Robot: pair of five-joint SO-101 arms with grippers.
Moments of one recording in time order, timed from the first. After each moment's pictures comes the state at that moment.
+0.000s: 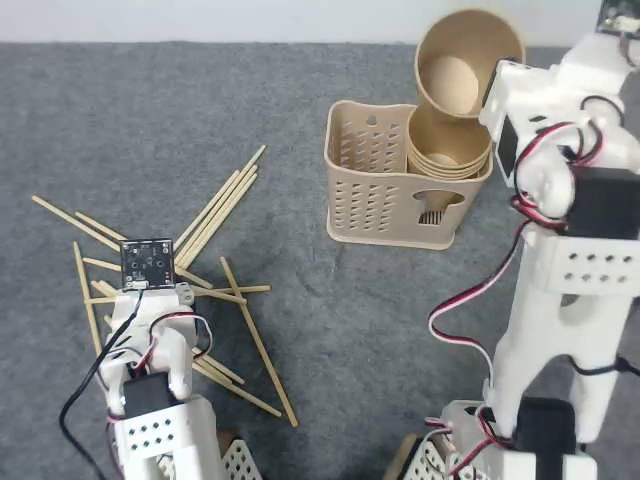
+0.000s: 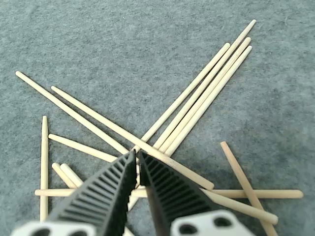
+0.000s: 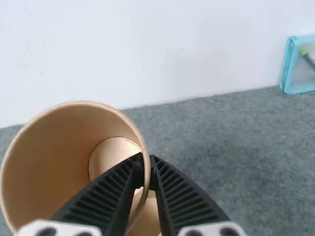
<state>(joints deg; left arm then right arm) -21.5 -91.4 97.1 45.9 -6.4 0.4 -15.7 -27.0 78.2 -10.2</state>
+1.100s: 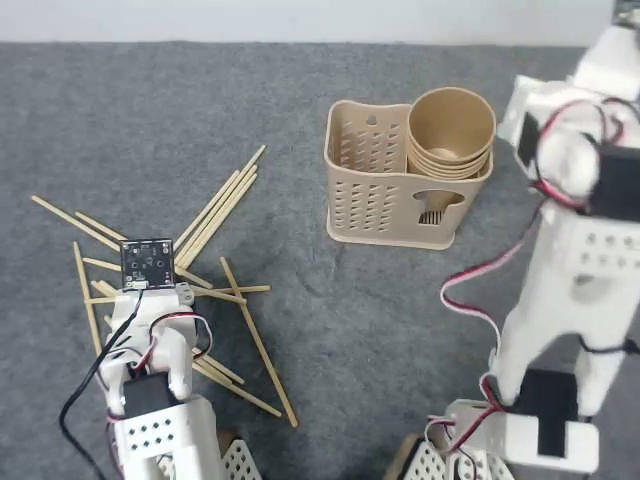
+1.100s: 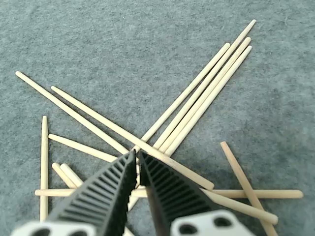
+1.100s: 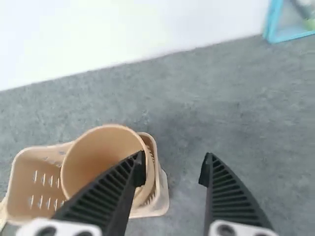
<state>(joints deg) -21.5 -91.4 97.1 45.9 -6.4 4.3 -7.9 -43.2 97.8 -7.9</state>
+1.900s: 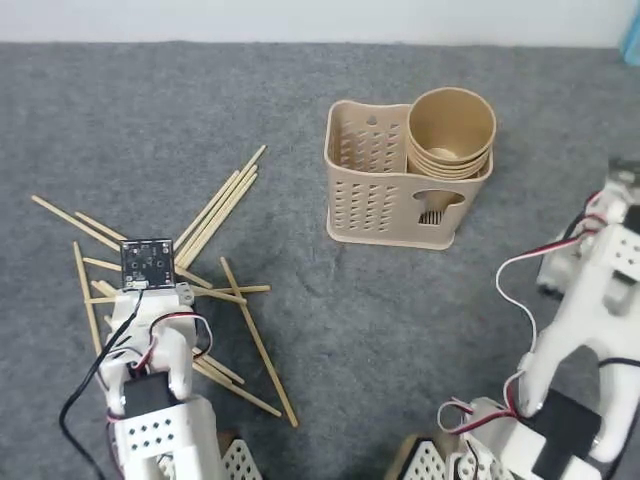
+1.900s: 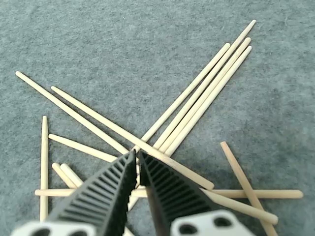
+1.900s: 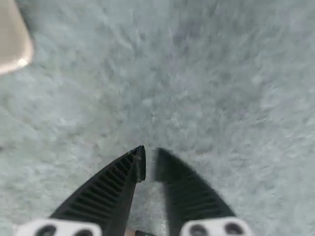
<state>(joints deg) -21.5 -91.4 97.1 45.9 -6.4 28.1 -13.3 23.2 82.9 9.8</state>
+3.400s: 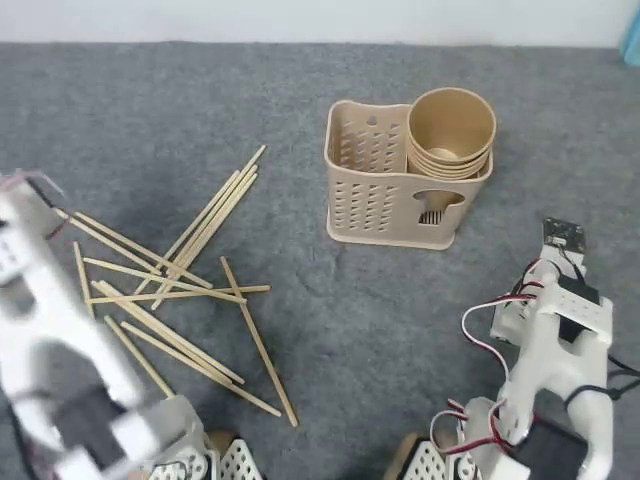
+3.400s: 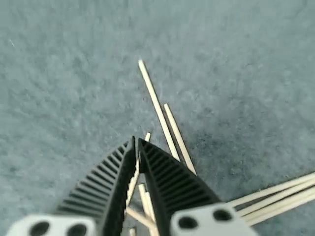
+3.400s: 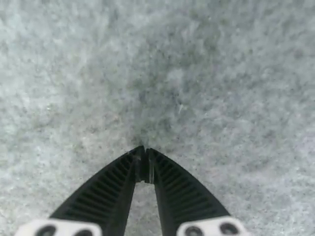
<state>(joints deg) -43.3 -6.5 11.7 63.2 10.5 24.8 -20.9 58.0 55.6 10.8</state>
